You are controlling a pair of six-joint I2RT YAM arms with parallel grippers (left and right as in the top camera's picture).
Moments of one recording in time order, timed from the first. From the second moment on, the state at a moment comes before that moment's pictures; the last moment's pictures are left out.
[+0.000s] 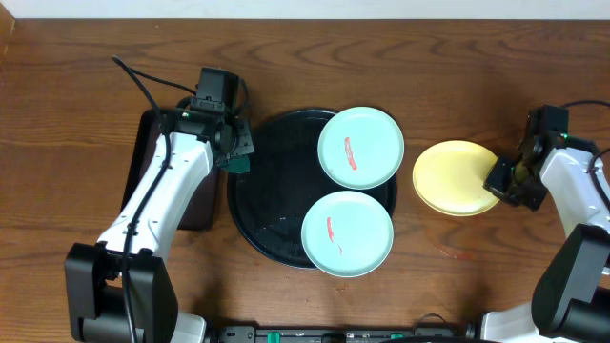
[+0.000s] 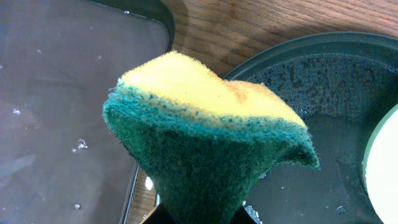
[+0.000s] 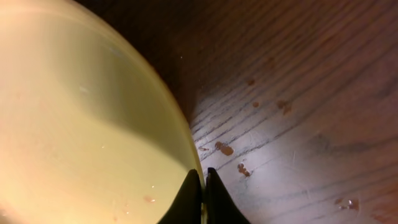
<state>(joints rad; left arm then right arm) -0.18 1.63 1.24 -0.80 -0.06 -0.38 -0.25 1.68 1.08 -0.88 0.04 0.35</state>
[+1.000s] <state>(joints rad) -0.18 1.63 1.24 -0.79 -0.06 -0.38 0.13 1.69 1.16 -0.80 -0.30 0.24</state>
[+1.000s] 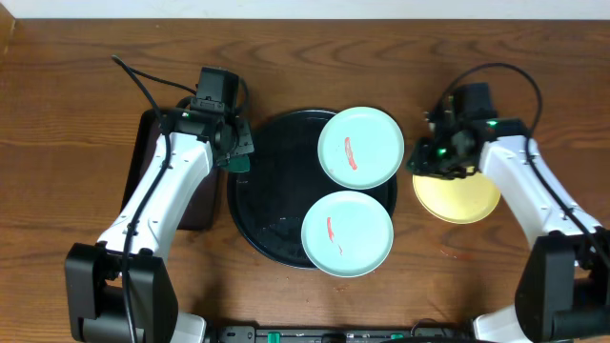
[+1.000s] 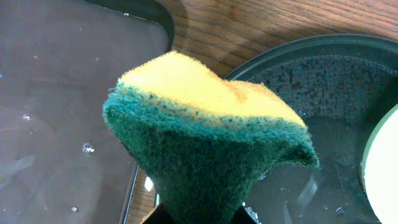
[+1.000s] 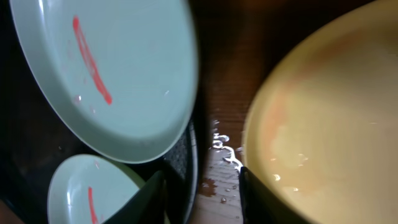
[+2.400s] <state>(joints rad) -0.18 1.63 1.24 -0.78 -0.06 -0.38 0.26 1.87 1.22 -0.87 -0.19 0.28</state>
